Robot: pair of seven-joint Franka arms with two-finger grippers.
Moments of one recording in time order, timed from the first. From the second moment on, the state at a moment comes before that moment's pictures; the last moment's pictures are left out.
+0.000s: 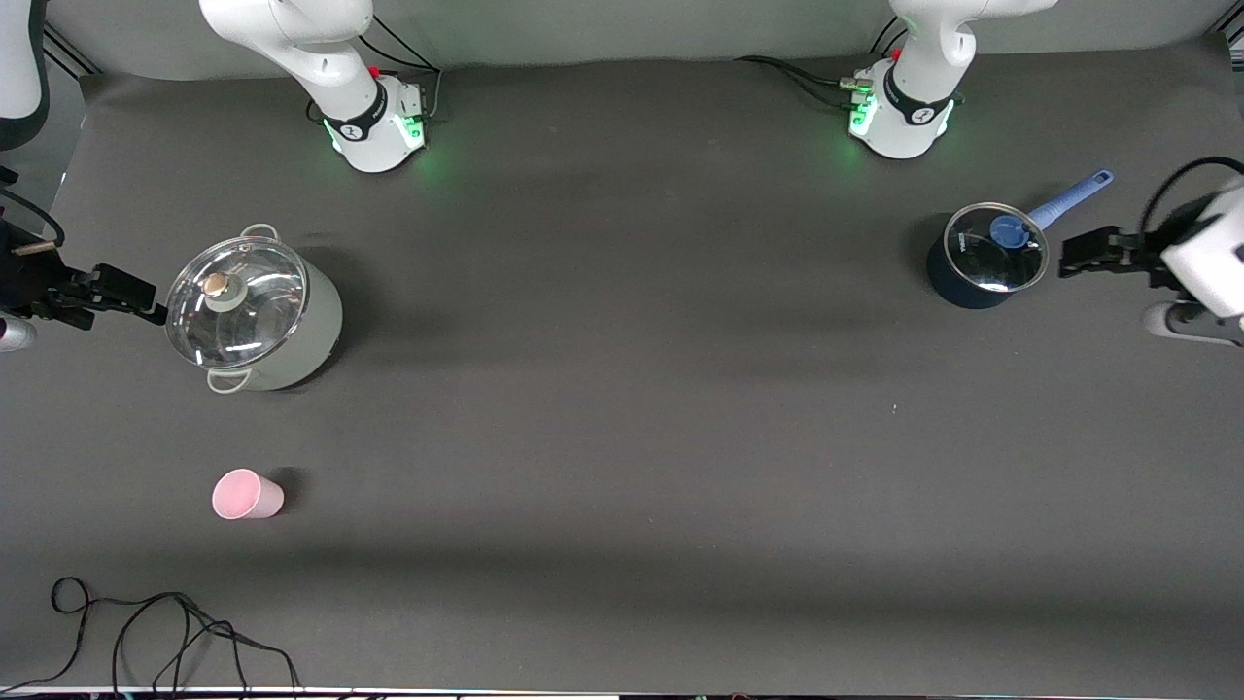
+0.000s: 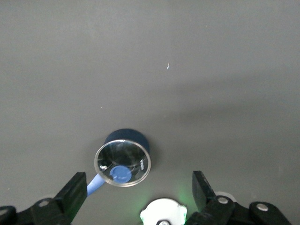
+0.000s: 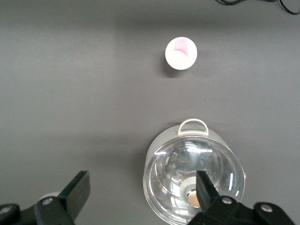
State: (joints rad) left arm -0.01 0.11 -0.05 -1.48 0.02 1.40 0.06; right arm -0.07 0.00 -0.04 -1.71 0.05 1.71 -0.11
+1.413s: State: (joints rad) left arm -0.07 0.03 -0.04 -1.64 -0.01 1.63 -0.06; right arm -0.09 0.00 0.02 -1.66 0.01 1.63 -0.09
